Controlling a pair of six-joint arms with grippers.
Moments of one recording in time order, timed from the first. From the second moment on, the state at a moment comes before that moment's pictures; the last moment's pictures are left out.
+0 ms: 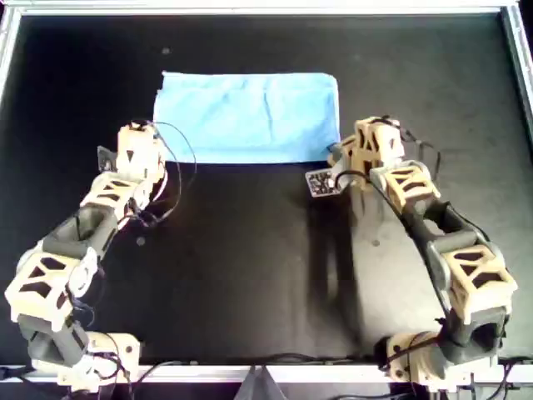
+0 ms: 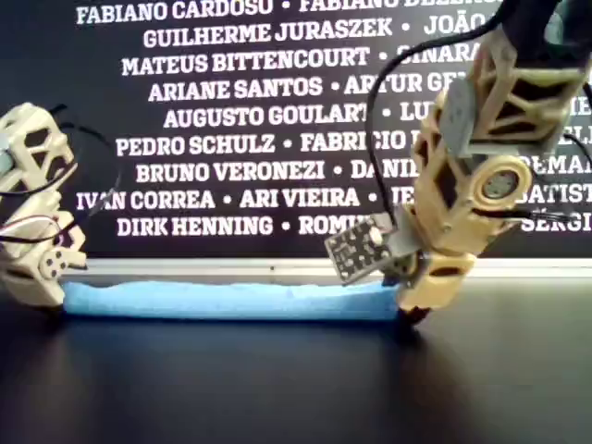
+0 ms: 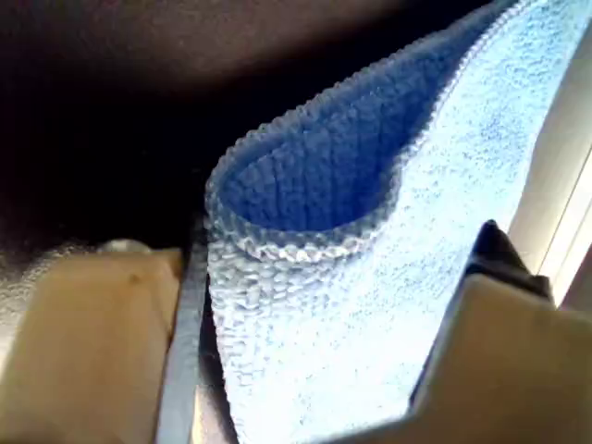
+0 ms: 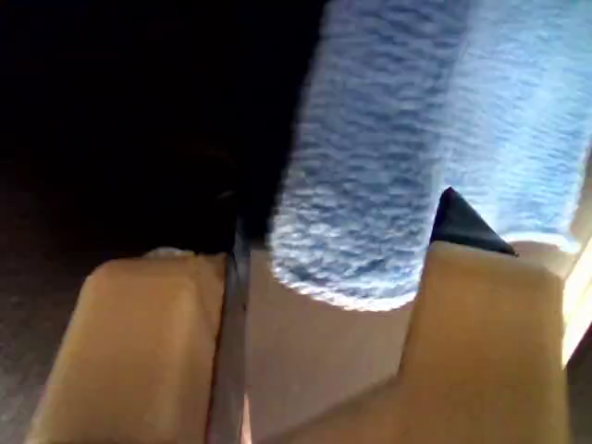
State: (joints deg) left arm -12.2 67.0 97.9 10.2 -7.3 1.3; right arm 16.9 56.9 82.3 26.1 -7.5 -4.5
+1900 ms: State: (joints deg) left arm -17.8 68.5 100.3 10.6 -6.9 1.3; right arm 17.4 52.5 70.8 34.7 -7.6 -4.7
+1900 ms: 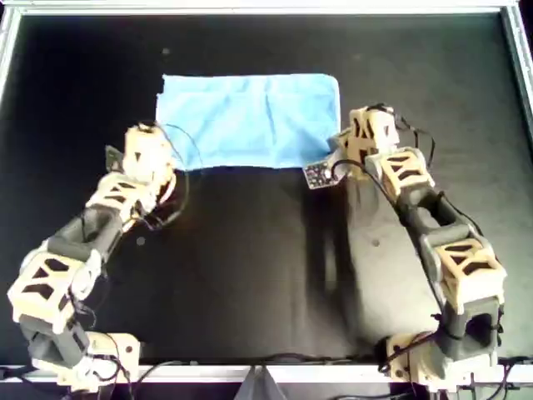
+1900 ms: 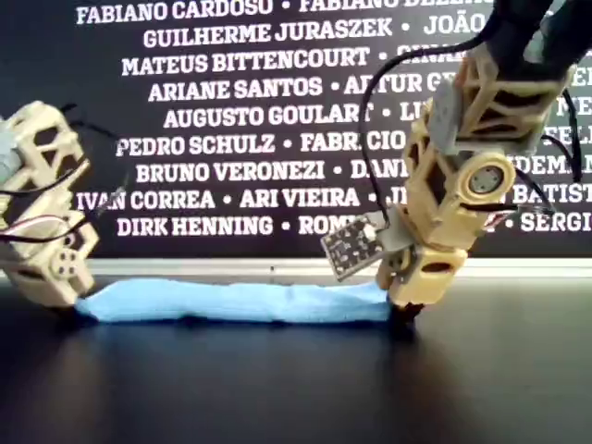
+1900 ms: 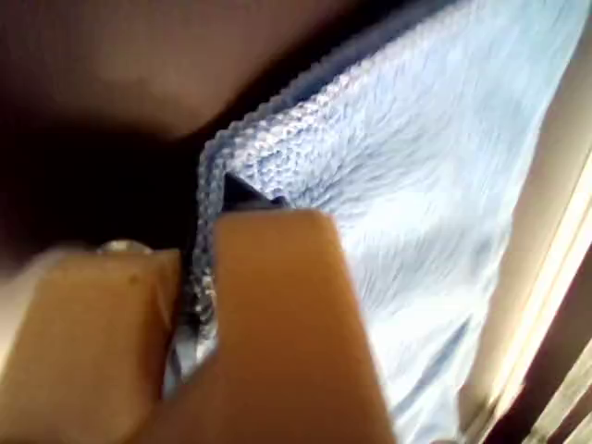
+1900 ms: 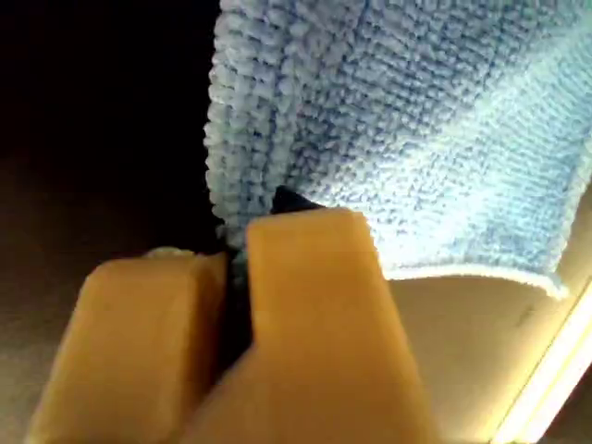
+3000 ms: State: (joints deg) left arm -21.2 96.9 132.2 11.2 -6.2 1.1; right arm 18.1 86.0 113.3 34.8 -8.4 -4.4
